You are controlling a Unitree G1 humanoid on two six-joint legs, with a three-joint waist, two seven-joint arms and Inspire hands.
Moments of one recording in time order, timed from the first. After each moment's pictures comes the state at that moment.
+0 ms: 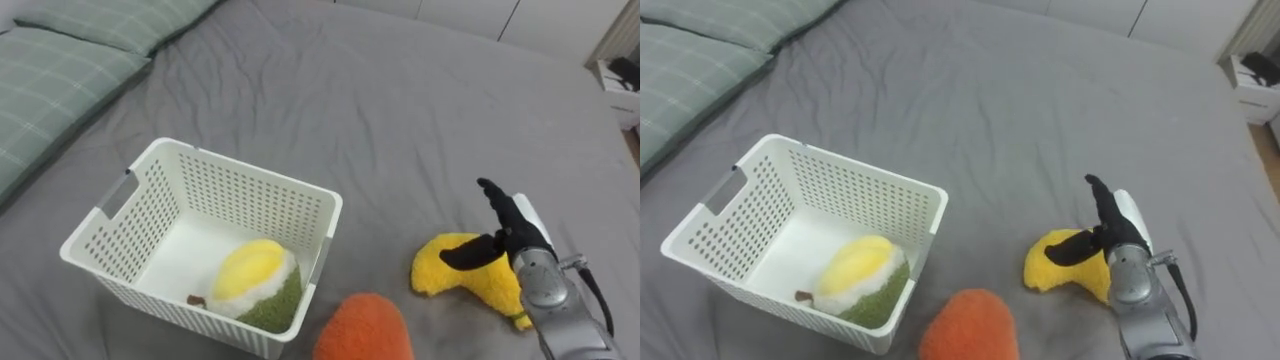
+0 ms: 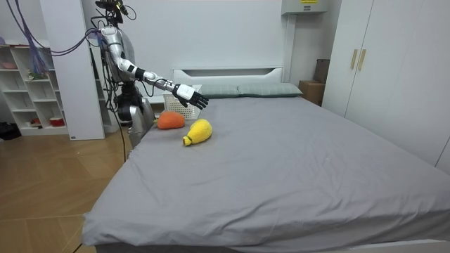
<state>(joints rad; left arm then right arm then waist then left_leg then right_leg) 0.25 0.19 0.17 0.96 -0.16 0.06 0.12 -0.17 -0.36 0.04 0.66 -0.28 0.09 -0.07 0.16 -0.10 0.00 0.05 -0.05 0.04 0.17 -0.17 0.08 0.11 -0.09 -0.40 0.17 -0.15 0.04</state>
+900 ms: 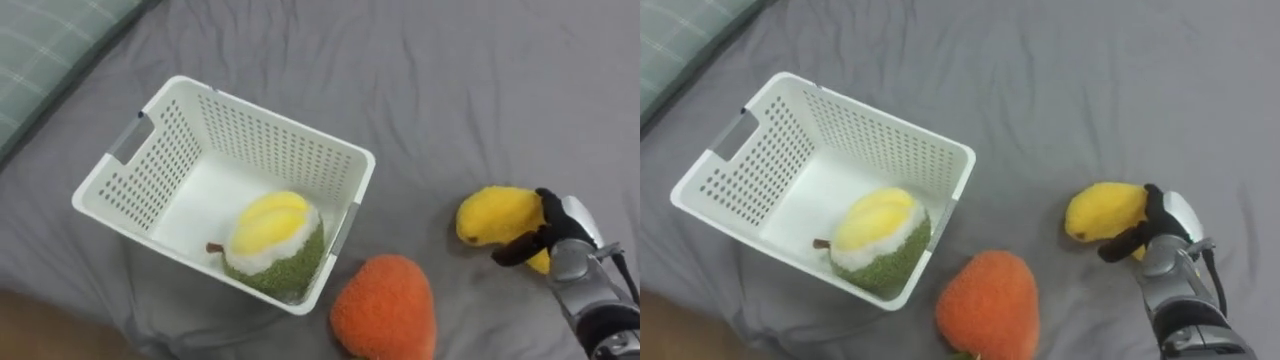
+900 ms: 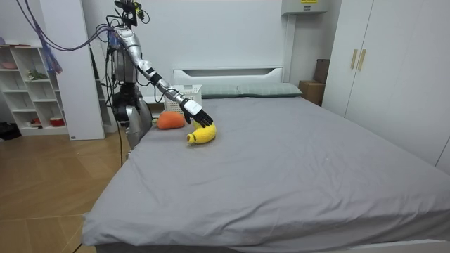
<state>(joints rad) 0.12 0.22 0.03 1.04 -0.17 0.03 0.10 -0.54 -0.44 0.06 1.24 -0.32 0.03 -0.26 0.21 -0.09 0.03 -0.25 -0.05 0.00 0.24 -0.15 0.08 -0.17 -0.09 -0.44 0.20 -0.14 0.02</state>
